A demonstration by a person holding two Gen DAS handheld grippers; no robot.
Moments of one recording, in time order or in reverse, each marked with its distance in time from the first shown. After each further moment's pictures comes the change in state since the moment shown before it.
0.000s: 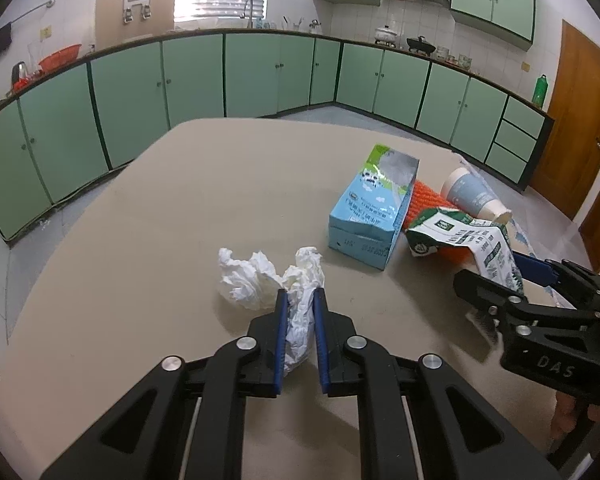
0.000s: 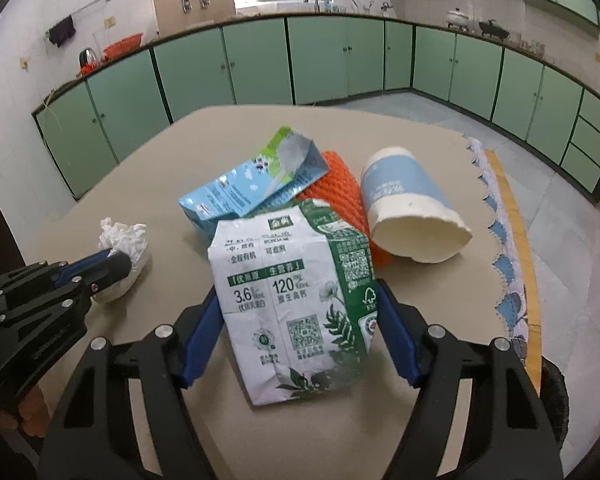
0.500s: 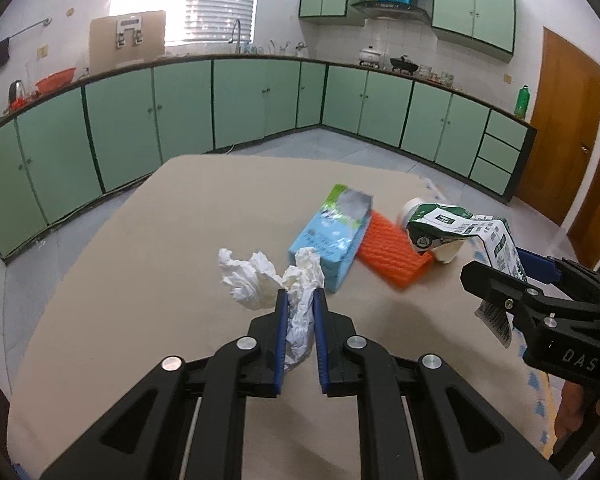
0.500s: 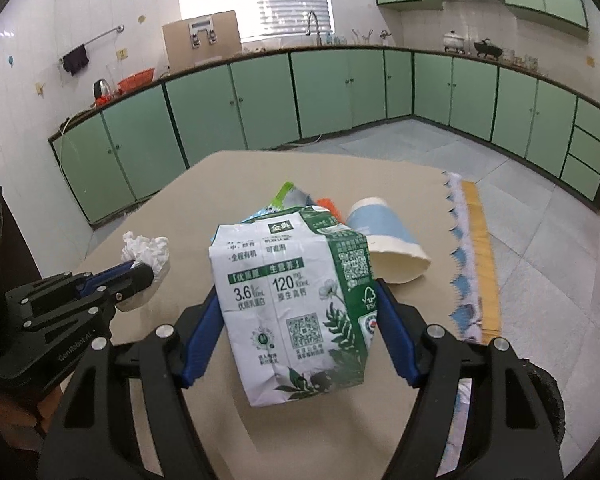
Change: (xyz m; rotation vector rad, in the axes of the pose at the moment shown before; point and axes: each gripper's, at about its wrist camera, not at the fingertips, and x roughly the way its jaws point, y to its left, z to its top) left arm -0.046 -0.025 0.006 0.028 -0.083 -0.041; right arm -0.069 -0.017 0.003 0.022 -0.117 0.033
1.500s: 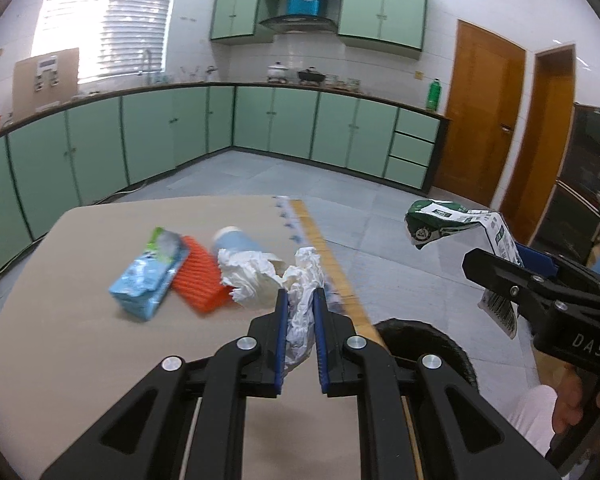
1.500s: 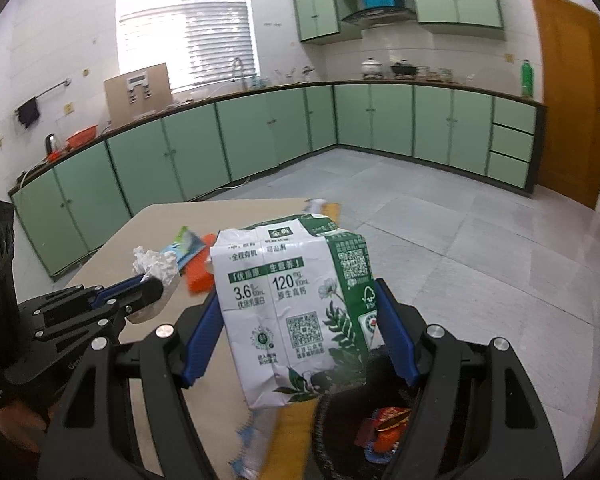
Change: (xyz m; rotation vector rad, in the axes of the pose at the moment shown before) left arm -0.037 -0.151 0.007 0.153 -0.063 -0.268; right arm -0.140 -0.104 -0.041 0.136 -0.141 -0.218
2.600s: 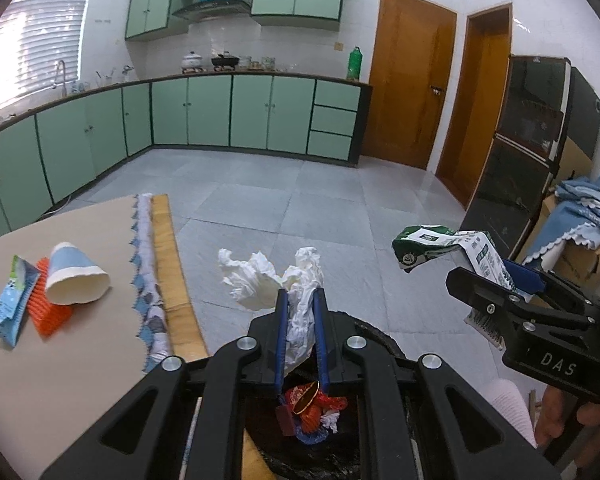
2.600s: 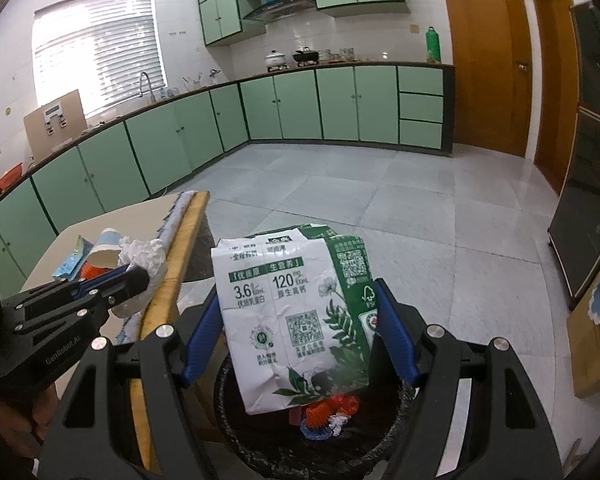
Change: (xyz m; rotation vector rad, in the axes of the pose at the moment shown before) left arm 0.060 -0.140 -0.008 0.150 0.072 -0.210; right arm -0.030 -0.136 -0.068 0.187 0.016 -0.241
